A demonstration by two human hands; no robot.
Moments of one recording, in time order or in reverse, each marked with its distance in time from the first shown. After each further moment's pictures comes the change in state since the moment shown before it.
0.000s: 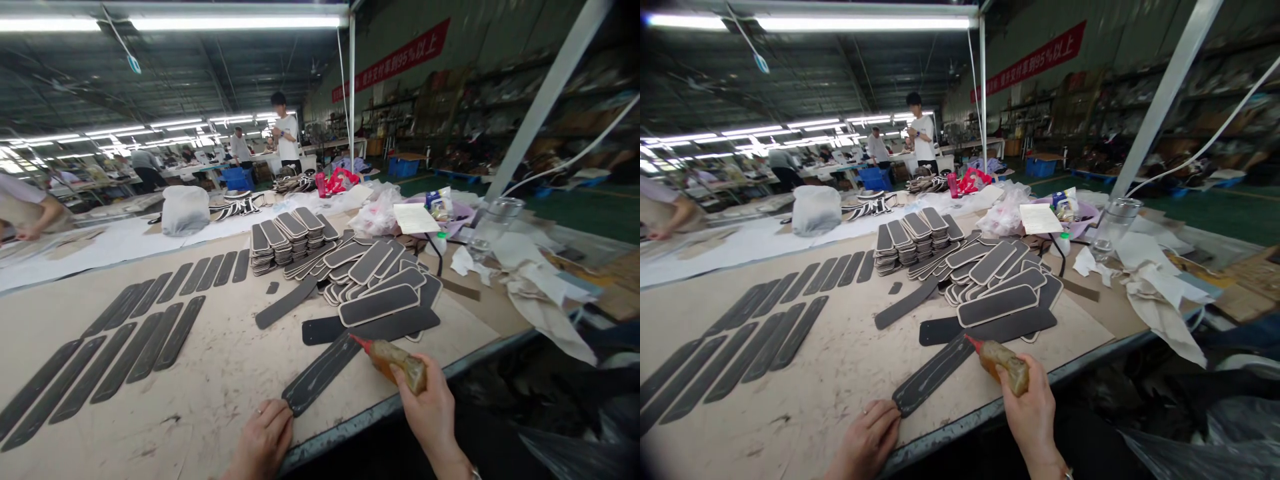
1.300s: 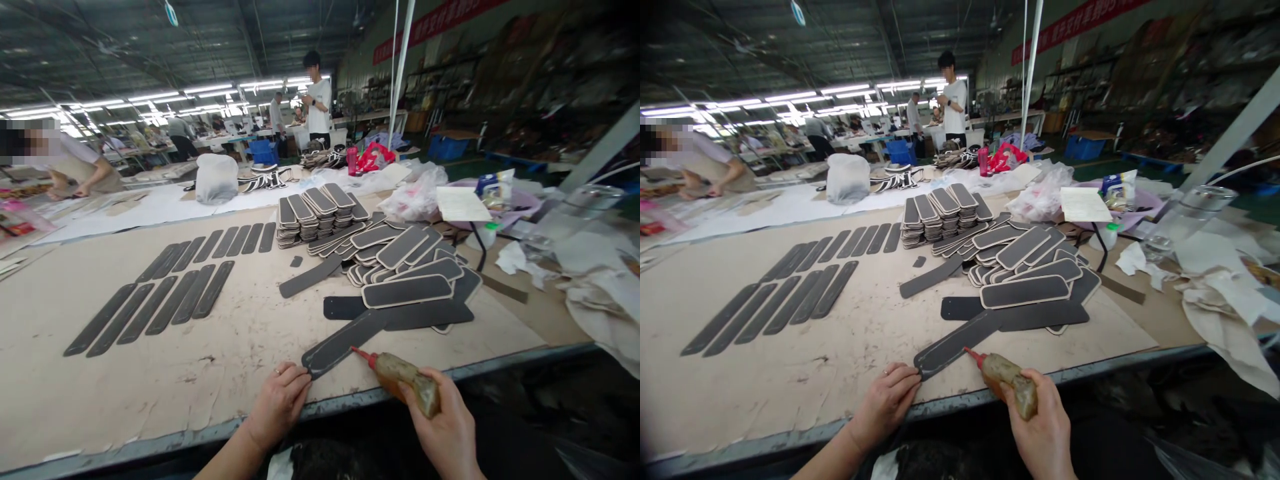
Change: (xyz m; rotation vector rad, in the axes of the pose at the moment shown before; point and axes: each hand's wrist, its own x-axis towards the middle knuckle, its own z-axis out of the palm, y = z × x) left_hand -0.010 0.008 -0.011 -0.086 -0.119 -0.131; right_hand -0.031 -0.020 -0.018 -0.007 -0.178 -0.186
